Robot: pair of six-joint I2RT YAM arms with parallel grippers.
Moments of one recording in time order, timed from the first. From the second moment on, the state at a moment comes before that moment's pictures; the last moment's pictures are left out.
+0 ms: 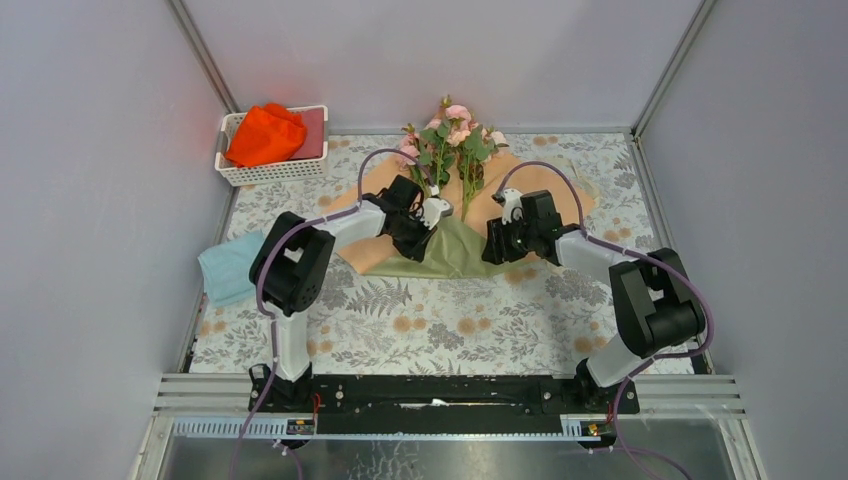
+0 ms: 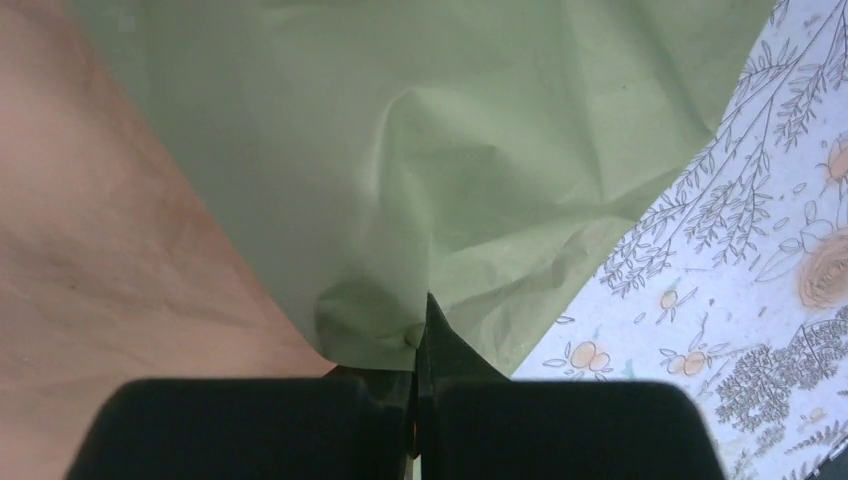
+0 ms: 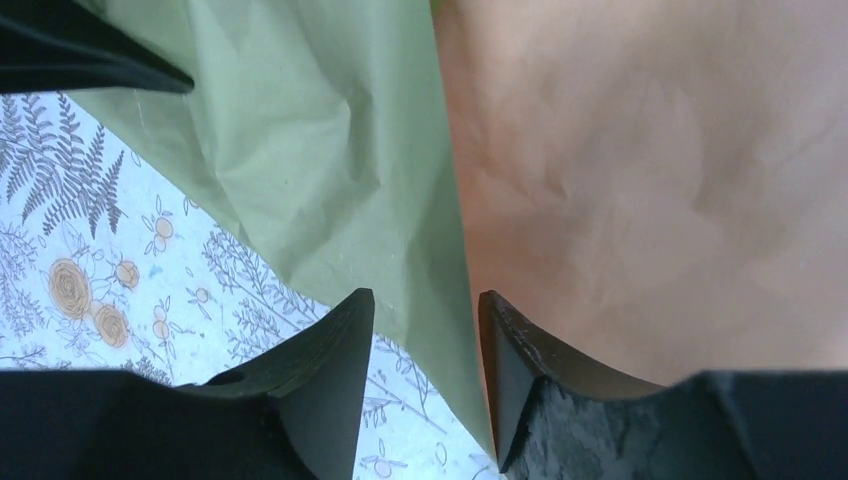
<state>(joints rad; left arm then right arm) -0.50 1.96 1.28 -0.46 0.43 0.29 0.34 1.61 0.84 -0.09 -0.40 0.06</state>
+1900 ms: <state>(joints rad) -0.62 1.95 1.30 -0.55 0.21 0.34 0.40 1.57 1.04 -0.33 -0.18 0.31</state>
